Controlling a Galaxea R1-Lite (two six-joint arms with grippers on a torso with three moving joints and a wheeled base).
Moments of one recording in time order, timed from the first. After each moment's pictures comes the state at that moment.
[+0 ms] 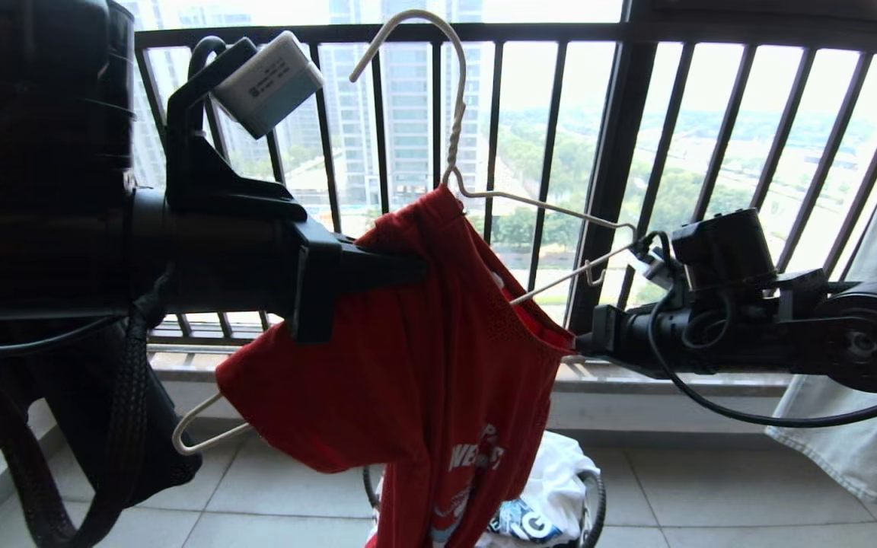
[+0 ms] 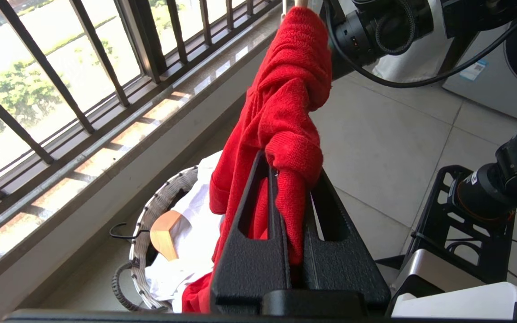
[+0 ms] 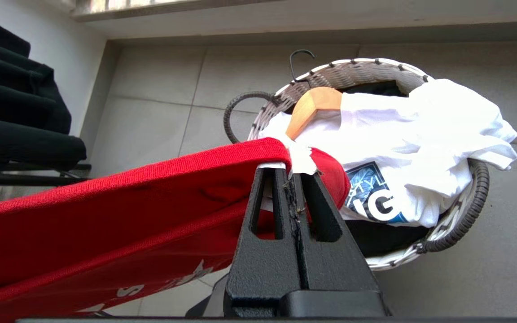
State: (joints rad) left arm -0.63 1.42 -1.25 0.06 -0.42 0.06; right arm 0.35 1.74 -1.07 -0.08 0.22 0.51
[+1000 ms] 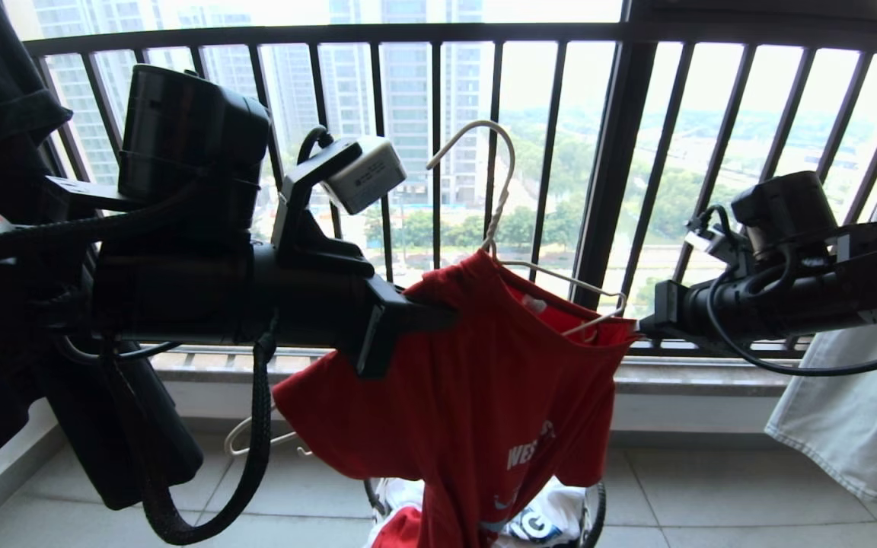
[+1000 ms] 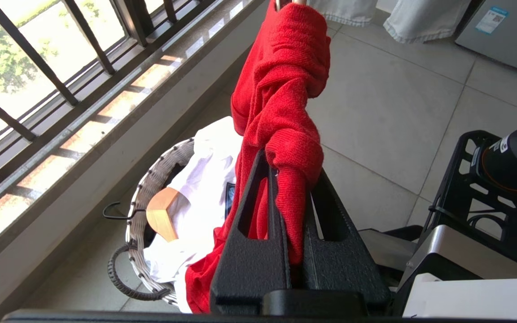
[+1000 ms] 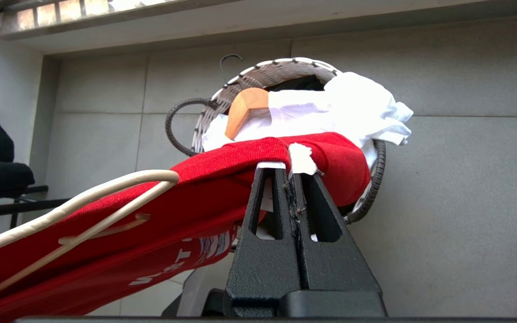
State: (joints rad) left arm -0.65 1.55 -1.24 0.05 -0.40 0.12; right arm 0.16 1.73 -1.25 0.24 0.23 0.41
